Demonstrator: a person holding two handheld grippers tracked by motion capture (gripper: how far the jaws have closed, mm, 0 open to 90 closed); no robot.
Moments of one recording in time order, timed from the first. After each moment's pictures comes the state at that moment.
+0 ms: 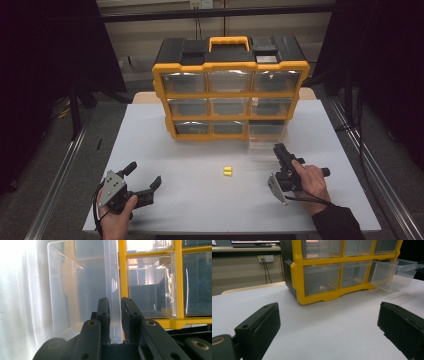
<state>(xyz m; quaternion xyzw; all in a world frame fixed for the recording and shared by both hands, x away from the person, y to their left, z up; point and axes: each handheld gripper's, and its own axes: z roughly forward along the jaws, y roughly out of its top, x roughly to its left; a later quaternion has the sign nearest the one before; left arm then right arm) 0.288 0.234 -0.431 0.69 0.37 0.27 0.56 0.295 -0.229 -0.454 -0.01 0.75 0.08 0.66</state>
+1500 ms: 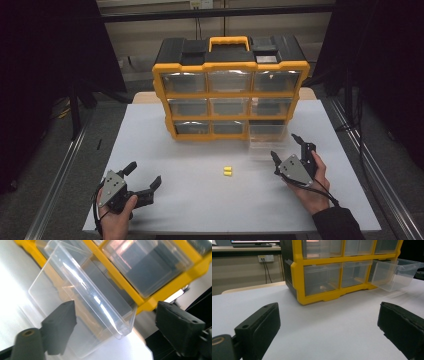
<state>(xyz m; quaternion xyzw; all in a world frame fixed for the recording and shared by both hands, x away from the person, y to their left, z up) 0.289 0.234 -0.432 0.69 0.36 0.27 0.56 0.307 -0.249 -0.442 0.25 0.73 0.31 0.56</state>
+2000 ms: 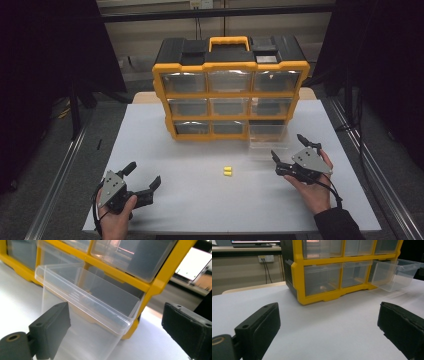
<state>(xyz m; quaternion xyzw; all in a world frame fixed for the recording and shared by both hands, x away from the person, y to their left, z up) 0.288 0.235 -0.432 0.69 0.37 0.27 0.56 0.312 -0.264 -0.439 0.37 0.68 0.43 0.46</state>
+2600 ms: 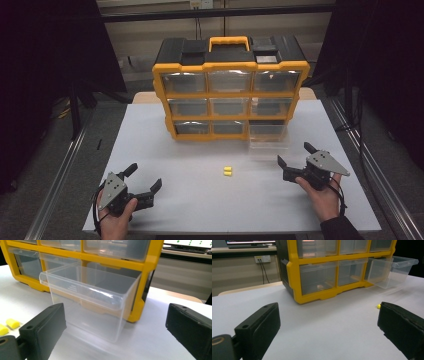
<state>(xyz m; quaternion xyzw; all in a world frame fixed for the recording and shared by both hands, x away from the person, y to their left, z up) 0.284 0.234 -0.432 0.70 0.35 0.27 0.56 0.296 -0.284 -0.442 0.45 0.65 0.48 0.38</state>
